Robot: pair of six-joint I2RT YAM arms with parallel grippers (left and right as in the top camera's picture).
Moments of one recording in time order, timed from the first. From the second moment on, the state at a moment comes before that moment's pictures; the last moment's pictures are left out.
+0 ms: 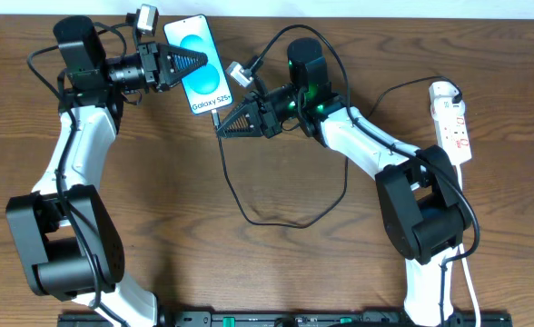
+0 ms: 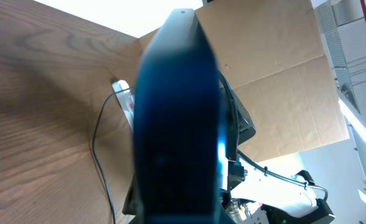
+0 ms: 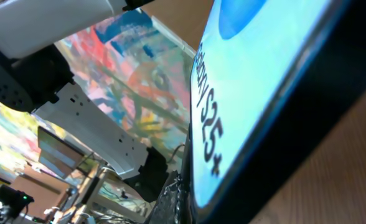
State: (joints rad) left arm 0.15 1.82 1.32 0.21 1.48 -0.84; right arm 0.50 2.12 1.49 0.39 -1.55 0.59
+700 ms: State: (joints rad) left arm 0.15 1.82 1.32 0.21 1.48 -0.84; right arm 0.49 2.12 1.49 0.40 -1.54 0.62
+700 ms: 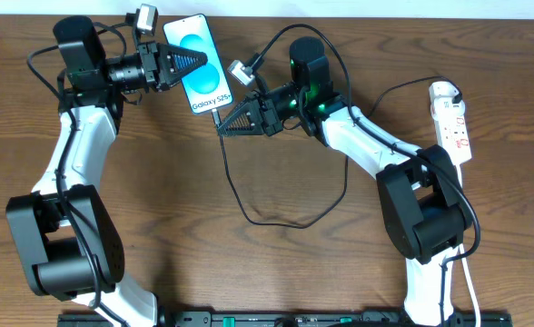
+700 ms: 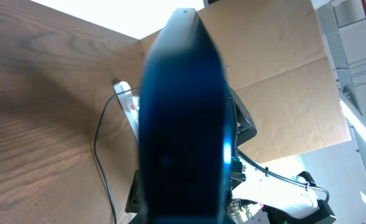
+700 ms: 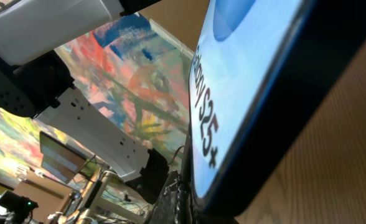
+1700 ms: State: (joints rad) left arm 0.15 1.82 1.30 0.21 1.47 -0.84; right arm 0.45 2.12 1.48 0.50 -1.52 0.71
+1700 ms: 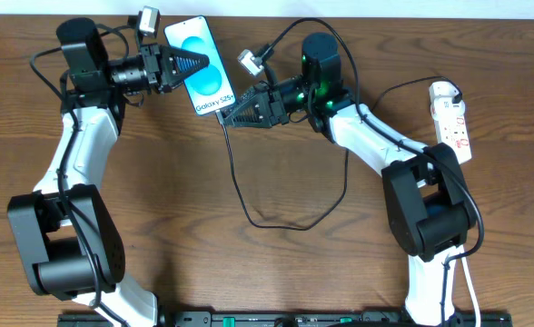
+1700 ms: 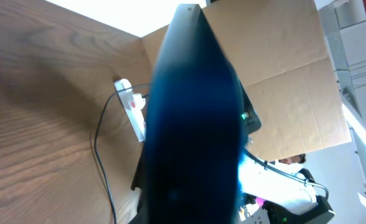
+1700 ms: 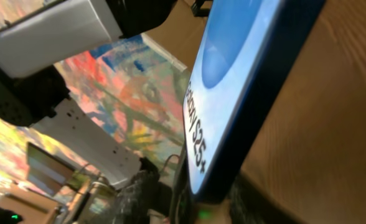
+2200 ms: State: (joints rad) left arm 0.16 1.82 1.30 0.21 1.49 -0.83; right arm 0.44 2.12 1.48 0.44 -1.54 0.68
